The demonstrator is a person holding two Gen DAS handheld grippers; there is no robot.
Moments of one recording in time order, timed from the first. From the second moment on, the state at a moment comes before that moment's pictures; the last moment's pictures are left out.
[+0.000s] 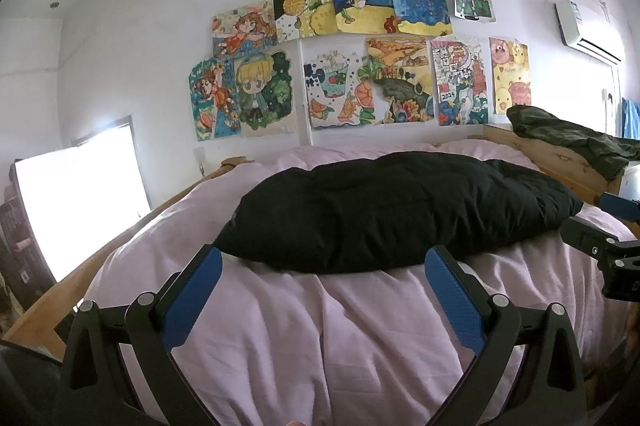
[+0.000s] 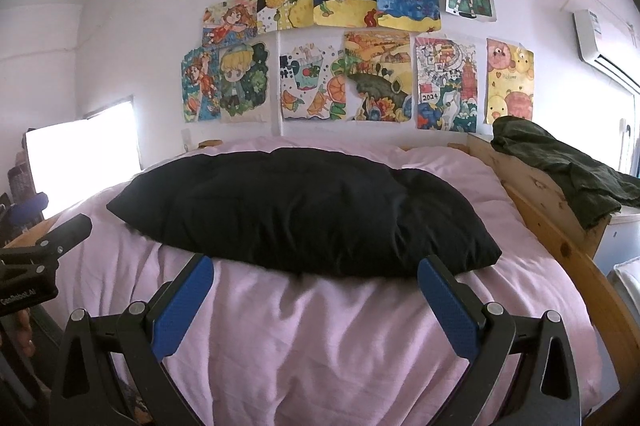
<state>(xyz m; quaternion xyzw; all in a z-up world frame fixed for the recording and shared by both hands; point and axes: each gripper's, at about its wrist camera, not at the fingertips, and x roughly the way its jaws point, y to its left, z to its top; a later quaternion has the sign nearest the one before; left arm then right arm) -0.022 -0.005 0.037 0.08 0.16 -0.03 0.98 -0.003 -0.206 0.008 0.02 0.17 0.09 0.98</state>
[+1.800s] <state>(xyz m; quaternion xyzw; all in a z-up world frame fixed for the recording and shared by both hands) -0.018 0.010 0.036 0.08 0.16 -0.03 0.98 -0.002 -0.210 0.010 0.03 0.17 0.09 0.98</state>
